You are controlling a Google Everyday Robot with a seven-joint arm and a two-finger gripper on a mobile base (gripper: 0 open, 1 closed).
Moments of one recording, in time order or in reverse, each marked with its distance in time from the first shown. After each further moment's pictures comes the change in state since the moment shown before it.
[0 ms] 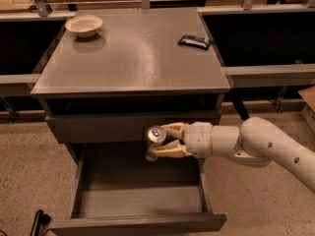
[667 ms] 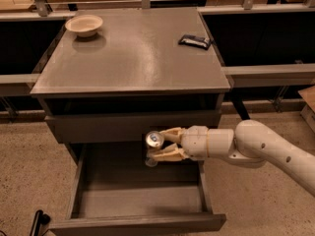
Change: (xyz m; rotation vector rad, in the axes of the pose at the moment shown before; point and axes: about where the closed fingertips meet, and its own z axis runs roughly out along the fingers) arm 0.029 0.003 0.008 -0.011 0.034 0.062
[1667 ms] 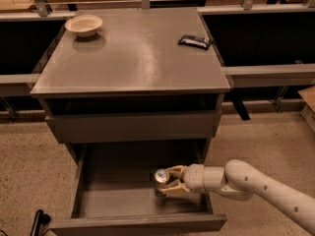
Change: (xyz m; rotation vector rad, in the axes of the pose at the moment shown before) arm 0.204 0.033 0.032 -0.017 0.091 0.113
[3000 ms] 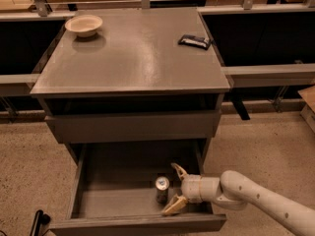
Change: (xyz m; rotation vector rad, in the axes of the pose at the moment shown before) arm 0.060 0.014 0.021 -0.002 0.019 0.034
